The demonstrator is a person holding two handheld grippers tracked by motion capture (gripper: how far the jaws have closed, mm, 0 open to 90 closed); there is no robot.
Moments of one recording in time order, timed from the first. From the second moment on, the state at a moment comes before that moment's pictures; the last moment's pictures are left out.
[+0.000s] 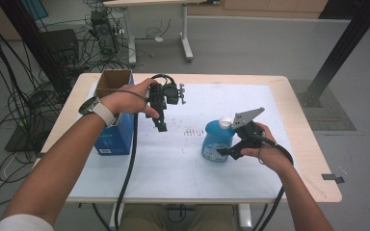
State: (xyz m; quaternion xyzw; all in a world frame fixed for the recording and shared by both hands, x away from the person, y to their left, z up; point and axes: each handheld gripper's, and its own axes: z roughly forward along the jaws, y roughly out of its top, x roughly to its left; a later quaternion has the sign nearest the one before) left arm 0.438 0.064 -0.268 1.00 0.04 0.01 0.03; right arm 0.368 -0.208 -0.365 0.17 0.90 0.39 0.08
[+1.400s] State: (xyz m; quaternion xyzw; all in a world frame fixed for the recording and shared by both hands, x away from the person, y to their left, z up) left arm 0.439 0.065 -0.270 1.00 0.04 0.01 0.03; right arm 0.368 -0.210 -0.377 0.17 0.89 0.42 0.08
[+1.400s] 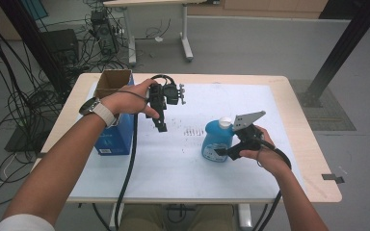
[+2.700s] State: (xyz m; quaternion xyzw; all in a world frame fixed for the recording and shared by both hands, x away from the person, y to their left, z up) left arm 0.440 0.067 -0.271 1.00 0.04 0.01 0.03; right arm 0.369 -0.207 -0.385 0.18 0.88 0.43 0.07
